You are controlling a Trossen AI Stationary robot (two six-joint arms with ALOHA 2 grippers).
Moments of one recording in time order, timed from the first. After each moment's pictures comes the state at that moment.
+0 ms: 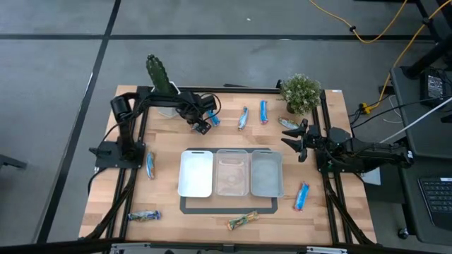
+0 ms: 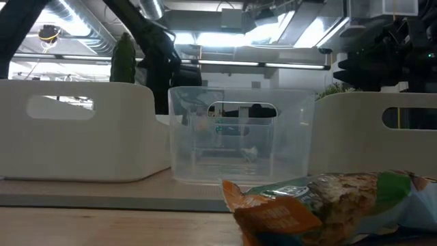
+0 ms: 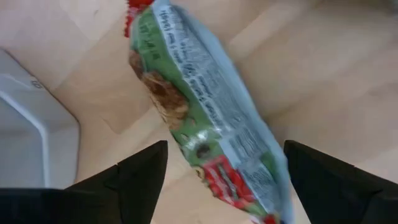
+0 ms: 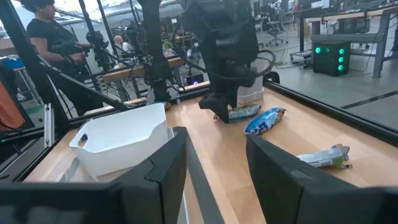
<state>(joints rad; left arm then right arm) 0.49 1.88 1.18 -0.83 -0.16 -0.42 -0.09 0.08 0.01 0.07 0.11 0.21</state>
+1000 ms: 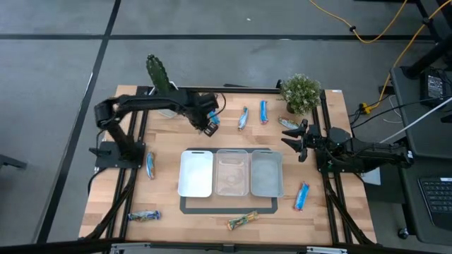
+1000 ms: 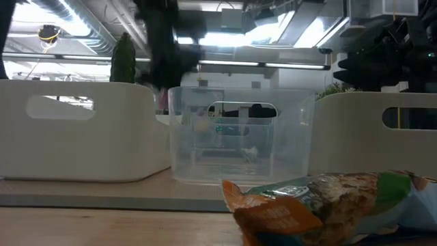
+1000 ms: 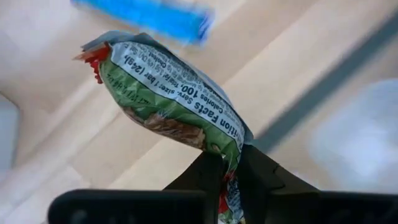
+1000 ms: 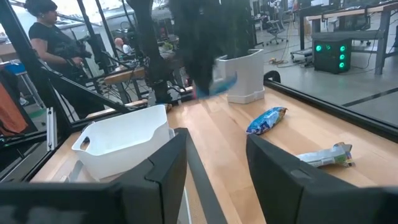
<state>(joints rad) 0.34 1.65 1.35 -0.97 0.01 -0.55 -0.09 0.08 0.01 0.08 0.11 0.23</state>
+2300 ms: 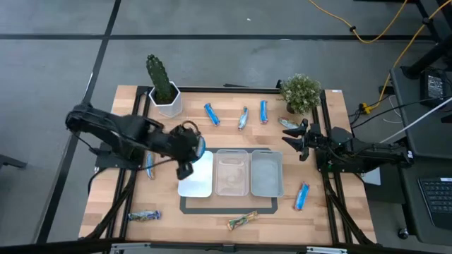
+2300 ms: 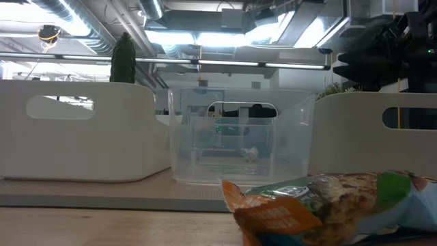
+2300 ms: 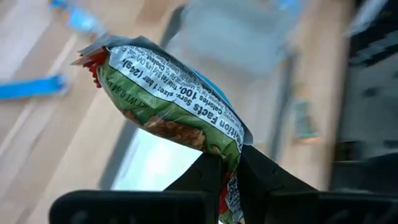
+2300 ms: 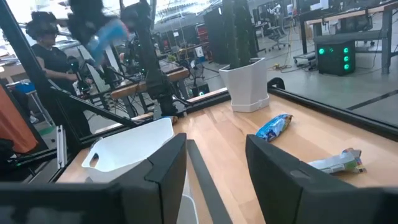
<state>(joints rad) -0.30 1.35 1.46 -1.05 -0.23 -0.64 -0.09 0.08 0.01 0.12 0.10 0.28</state>
